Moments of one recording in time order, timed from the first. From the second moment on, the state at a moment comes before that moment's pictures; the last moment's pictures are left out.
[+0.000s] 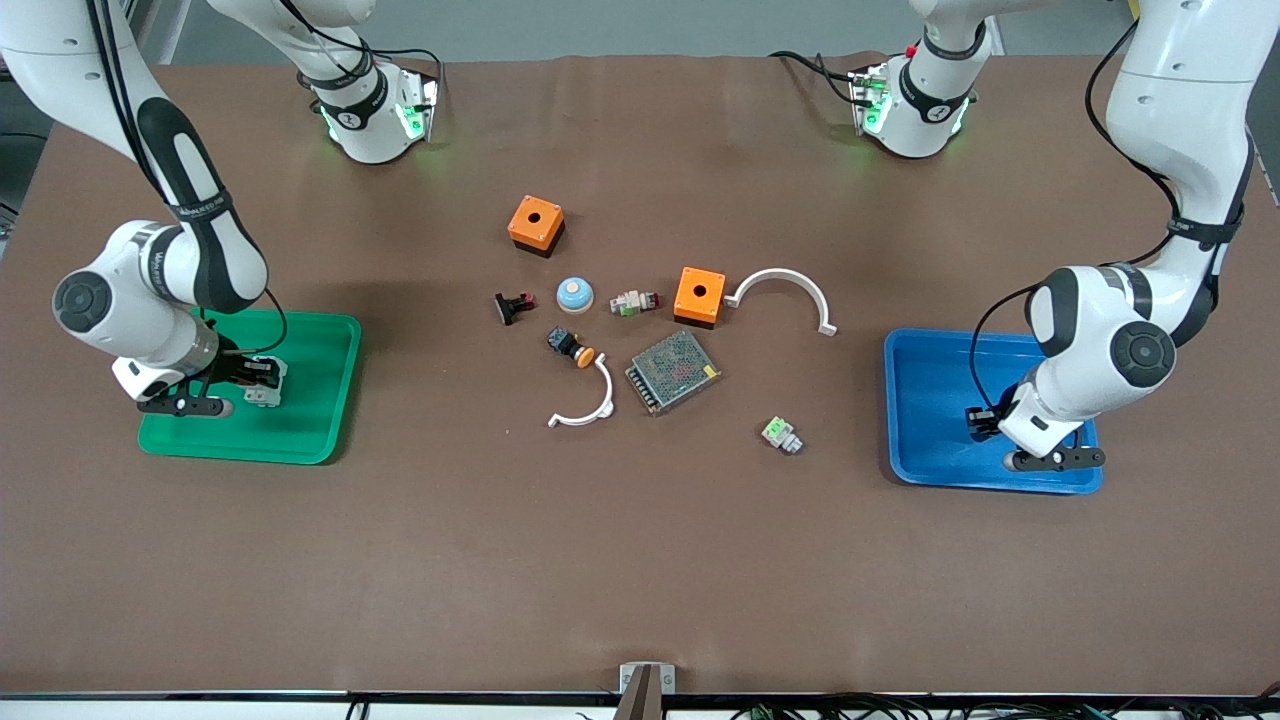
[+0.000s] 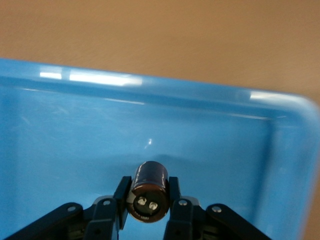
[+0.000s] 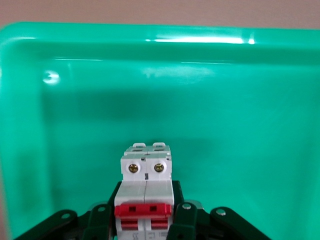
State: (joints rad) left arm 0.15 0.49 -0.17 -1.95 0.11 2.44 -0.14; right arm -0.08 0.35 -0.10 -2.14 0.02 2.39 -0.17
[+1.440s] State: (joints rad) left arm -0.15 0.50 -0.40 -2.03 0.11 2.39 -0.99; right arm 0.56 0.53 -0.05 -1.89 0.13 2.42 0.68
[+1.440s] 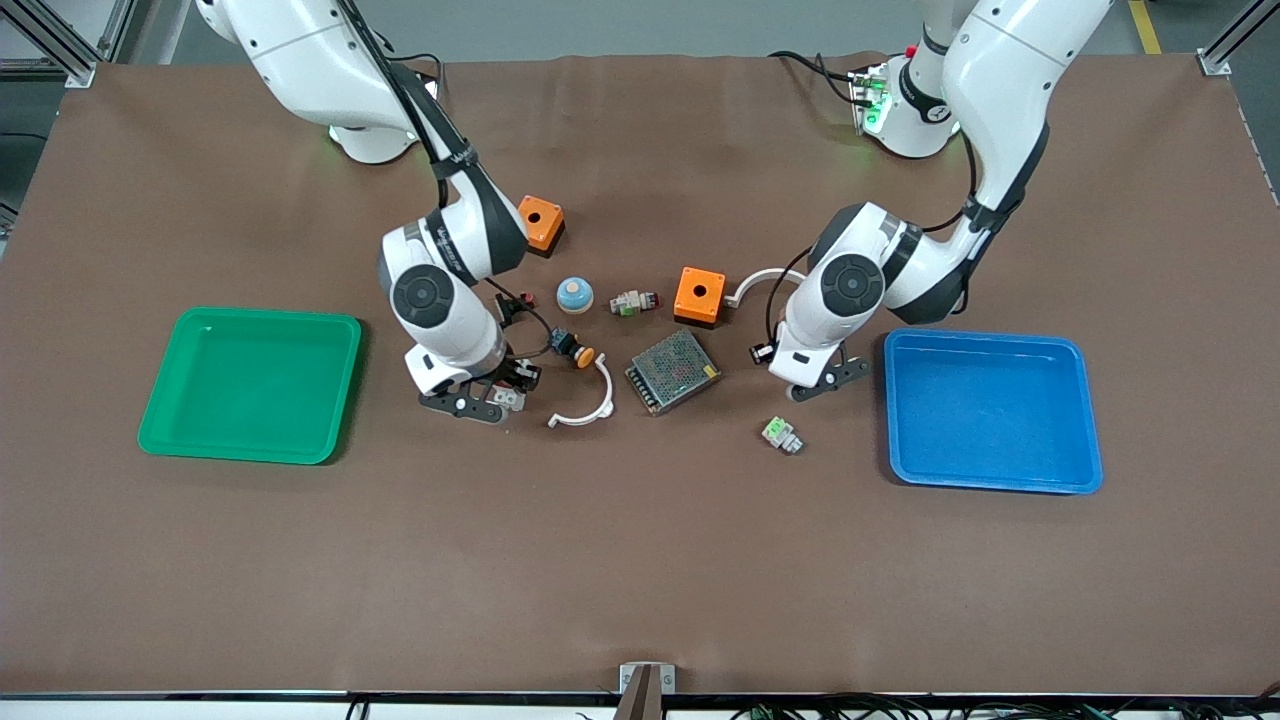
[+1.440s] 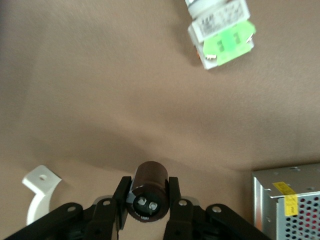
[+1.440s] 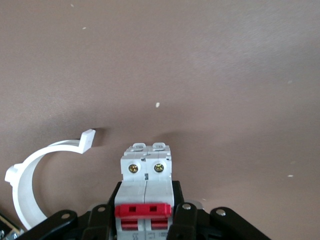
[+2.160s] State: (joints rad) left arm -0.12 0.49 -0.37 -1.91 0.18 2.28 -0.98; right arm 0.58 0.59 -0.07 -1.80 0.06 2.38 0.71
